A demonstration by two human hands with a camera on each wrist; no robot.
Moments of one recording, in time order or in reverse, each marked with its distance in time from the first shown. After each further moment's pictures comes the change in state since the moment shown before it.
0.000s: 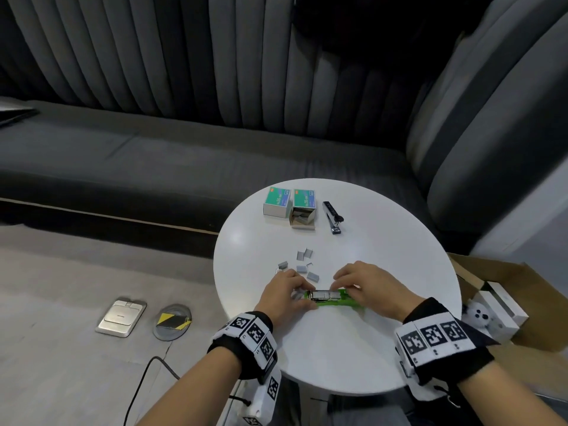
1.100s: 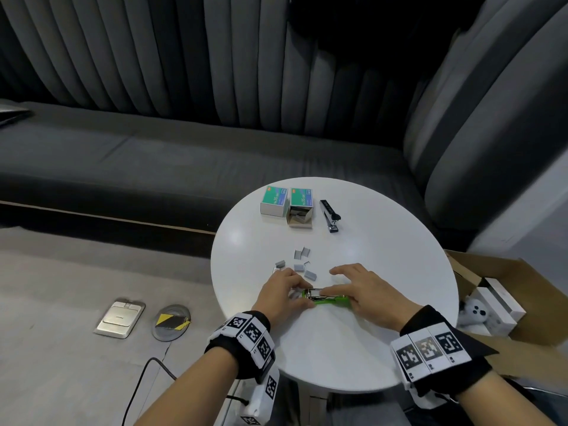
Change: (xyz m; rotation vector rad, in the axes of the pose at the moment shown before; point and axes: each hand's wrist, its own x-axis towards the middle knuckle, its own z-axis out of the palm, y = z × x) left_hand 0.001 -0.001 0.001 0.001 0.012 0.006; right_hand -0.007 0.002 0.018 -0.110 -0.052 -0.054
